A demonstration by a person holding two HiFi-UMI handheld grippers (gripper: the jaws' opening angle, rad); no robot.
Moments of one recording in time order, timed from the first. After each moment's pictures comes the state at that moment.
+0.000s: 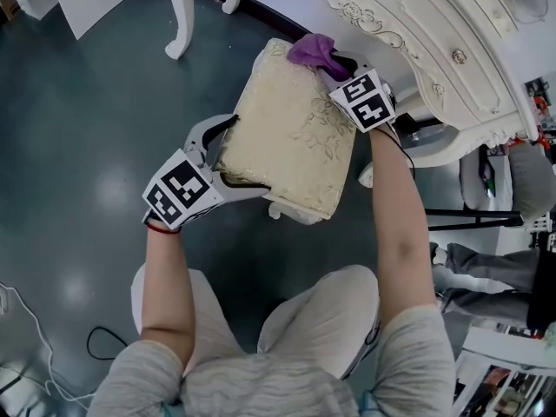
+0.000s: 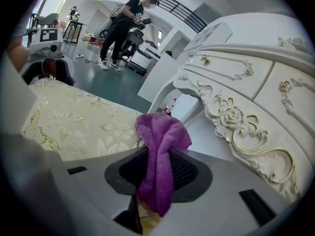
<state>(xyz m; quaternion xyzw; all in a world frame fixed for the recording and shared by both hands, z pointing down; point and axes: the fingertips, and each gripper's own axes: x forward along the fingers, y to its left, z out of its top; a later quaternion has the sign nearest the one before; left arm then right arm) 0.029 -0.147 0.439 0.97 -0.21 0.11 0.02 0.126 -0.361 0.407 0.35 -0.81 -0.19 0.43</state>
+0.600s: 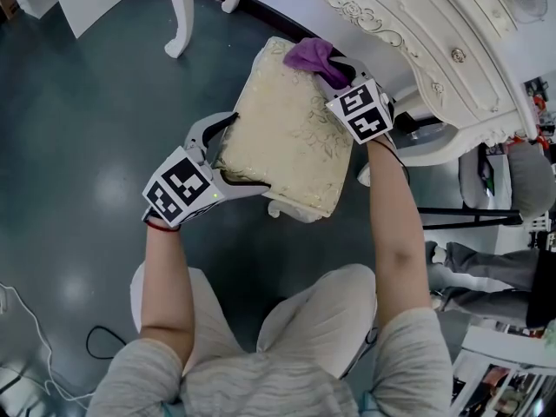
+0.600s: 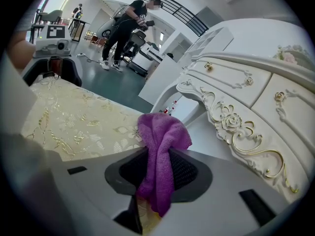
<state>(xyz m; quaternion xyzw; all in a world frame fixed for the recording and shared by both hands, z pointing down) 0.029 -0.147 0.439 0.97 -0.21 0.11 0.02 0.118 -0.337 0.406 0.35 -0.81 -0.21 0.43</state>
